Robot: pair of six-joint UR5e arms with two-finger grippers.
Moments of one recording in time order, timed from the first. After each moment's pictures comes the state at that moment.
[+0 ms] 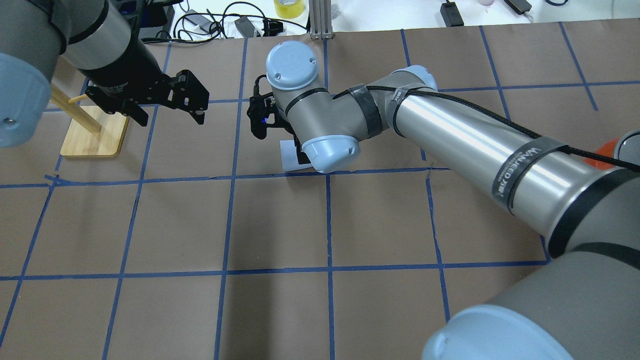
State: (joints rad) left arm -1.58 -1.51 -1.61 -1.50 1.53 0.01; right arm 2.01 -1.06 1.51 -2.24 -1.61 -1.16
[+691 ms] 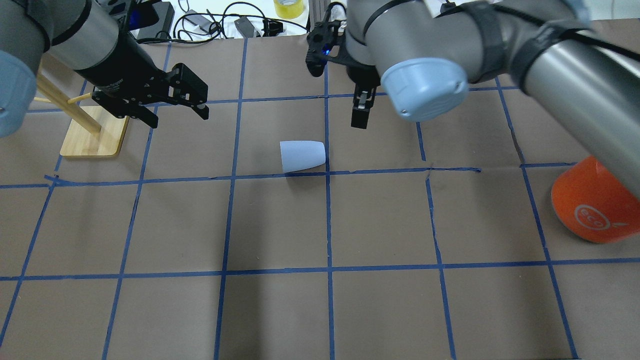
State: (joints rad) left arm -1.49 -1.57 -1.69 -1.46 1.27 0.07; right arm 1.75 -1.46 1.52 -1.72 -1.62 -0.92
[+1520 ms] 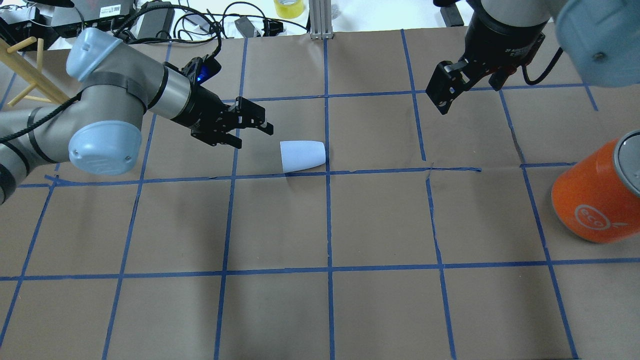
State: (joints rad) left arm -1.49 -1.80 -1.88 -1.04 0.90 0.09; right arm 1.63 -1.58 1.51 -1.62 -1.61 -0.17
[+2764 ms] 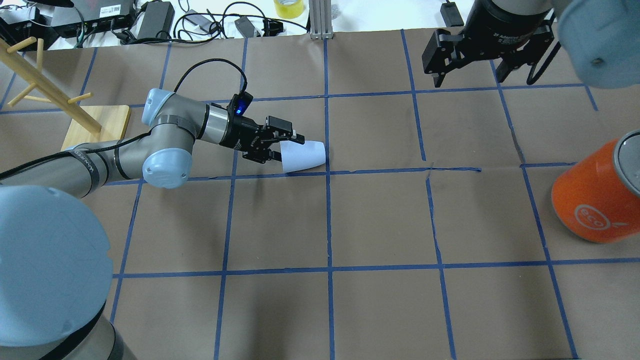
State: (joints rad) left arm -1.49 -2.10 -1.88 -0.86 0.62 0.06; right arm 1.63 -1.59 1.52 -1.66 -1.61 0.04
